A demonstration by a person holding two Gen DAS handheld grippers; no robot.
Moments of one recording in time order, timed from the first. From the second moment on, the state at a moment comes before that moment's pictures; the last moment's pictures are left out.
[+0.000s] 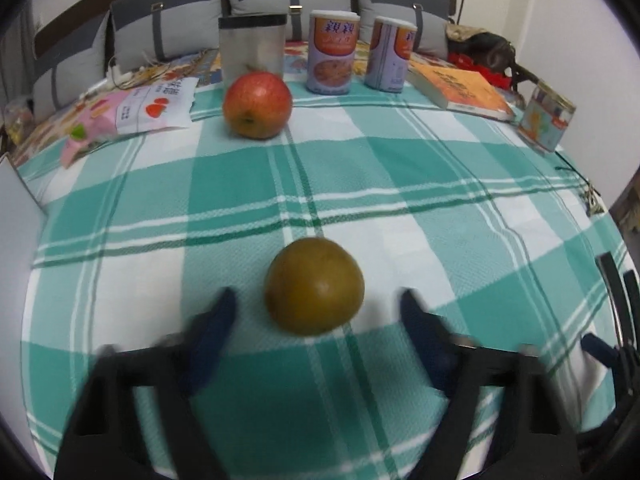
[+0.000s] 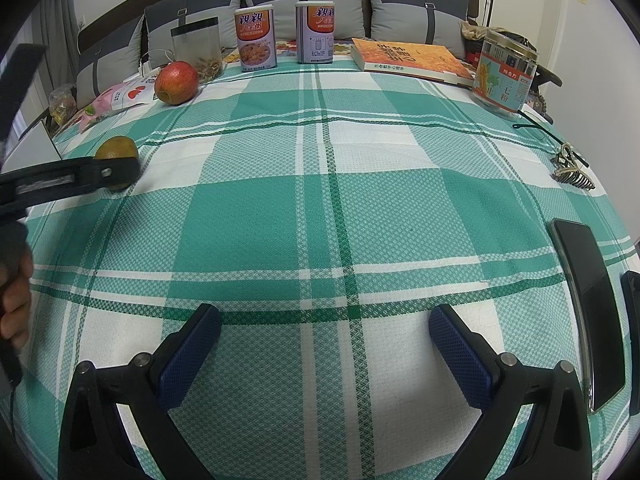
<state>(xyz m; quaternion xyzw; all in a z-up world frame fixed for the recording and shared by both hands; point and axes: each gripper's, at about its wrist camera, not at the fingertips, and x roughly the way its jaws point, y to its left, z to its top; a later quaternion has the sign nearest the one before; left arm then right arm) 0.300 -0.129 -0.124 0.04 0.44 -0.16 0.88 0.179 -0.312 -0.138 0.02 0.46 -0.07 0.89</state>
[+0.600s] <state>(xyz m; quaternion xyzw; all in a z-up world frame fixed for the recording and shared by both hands) 0.150 0.014 -0.099 -0.04 0.44 -0.12 0.89 0.335 -0.302 -0.099 0.24 0.47 0.11 0.84</state>
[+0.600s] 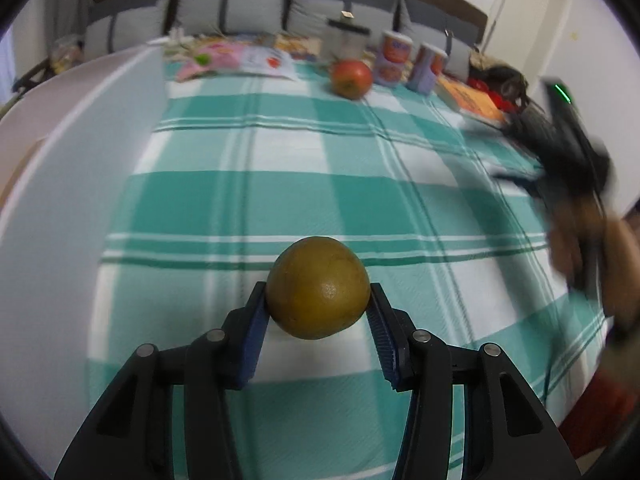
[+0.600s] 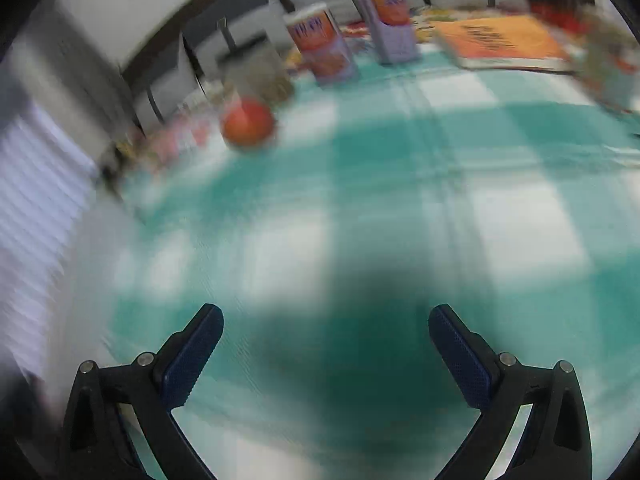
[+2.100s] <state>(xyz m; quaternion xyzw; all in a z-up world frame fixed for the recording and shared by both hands) 0.112 0.025 -0.094 -0.09 0.40 -0.13 0.90 0.162 -0.229 -0.121 0.02 0.45 0.10 0.89</state>
